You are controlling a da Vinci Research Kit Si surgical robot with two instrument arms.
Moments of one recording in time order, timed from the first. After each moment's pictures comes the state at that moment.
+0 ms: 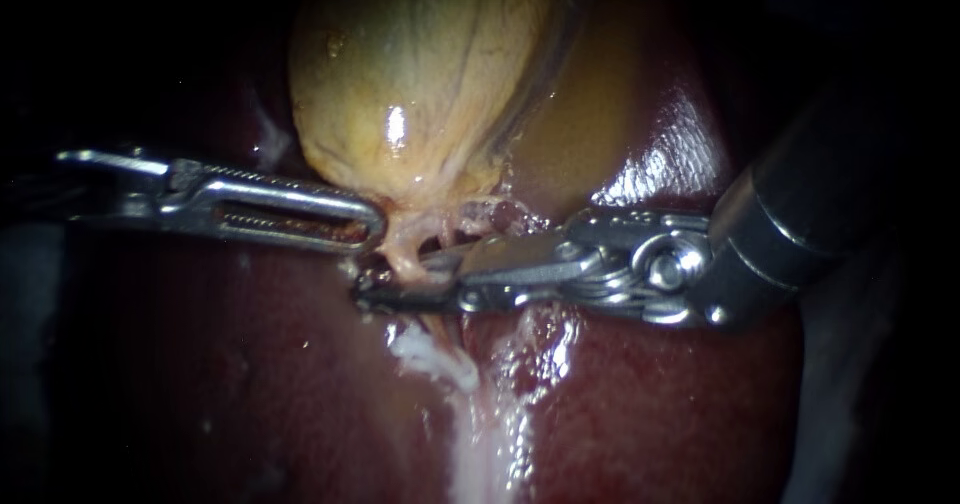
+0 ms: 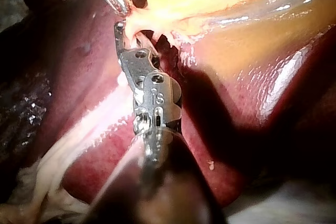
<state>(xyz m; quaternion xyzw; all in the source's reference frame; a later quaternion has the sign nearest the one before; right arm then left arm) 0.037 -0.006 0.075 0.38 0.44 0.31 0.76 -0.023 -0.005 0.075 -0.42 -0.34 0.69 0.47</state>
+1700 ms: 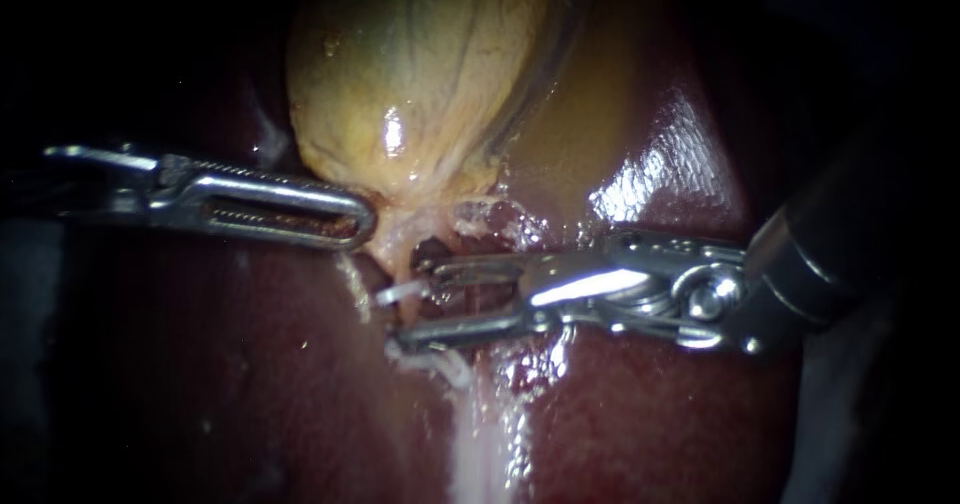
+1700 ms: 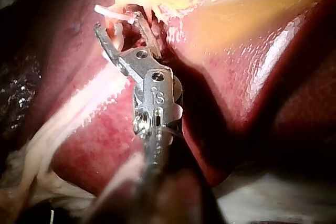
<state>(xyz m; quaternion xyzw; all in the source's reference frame) 0.034 -0.007 0.076 0.34 0.50 0.30 0.74 -0.022 -0.005 0.074 -0.42 -0.34 0.69 0.47</state>
